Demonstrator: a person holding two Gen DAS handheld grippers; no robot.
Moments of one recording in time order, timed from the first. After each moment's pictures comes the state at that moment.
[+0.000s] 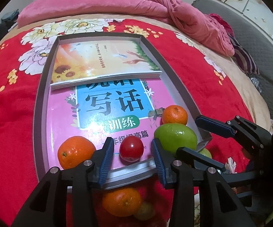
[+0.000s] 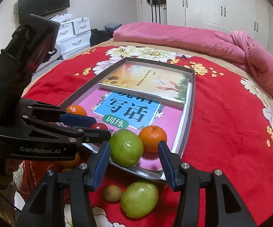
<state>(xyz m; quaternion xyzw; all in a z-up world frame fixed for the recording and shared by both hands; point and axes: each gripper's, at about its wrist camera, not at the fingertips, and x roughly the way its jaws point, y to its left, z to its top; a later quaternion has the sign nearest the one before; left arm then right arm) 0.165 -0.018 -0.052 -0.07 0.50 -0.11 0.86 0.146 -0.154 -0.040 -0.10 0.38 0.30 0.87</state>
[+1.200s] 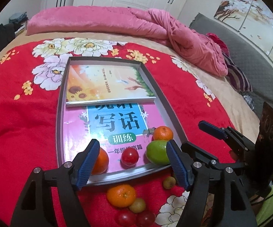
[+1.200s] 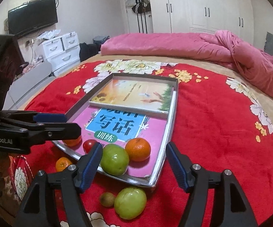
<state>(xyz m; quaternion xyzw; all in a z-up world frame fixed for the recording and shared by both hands) 0.142 0.005 -0.005 -0.11 0.44 -0.11 0.88 0.149 -0.176 -0.017 -0.05 0.36 0.26 0.89</state>
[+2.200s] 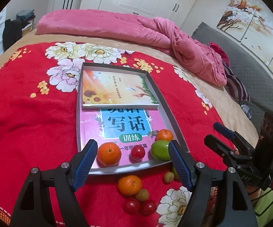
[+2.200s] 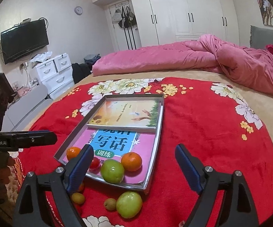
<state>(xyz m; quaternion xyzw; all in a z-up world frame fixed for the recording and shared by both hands) 0.118 0.037 0.017 -0.14 0.42 -0.11 0.89 0.137 -0.204 0.015 0.02 0.32 0.24 0.92</state>
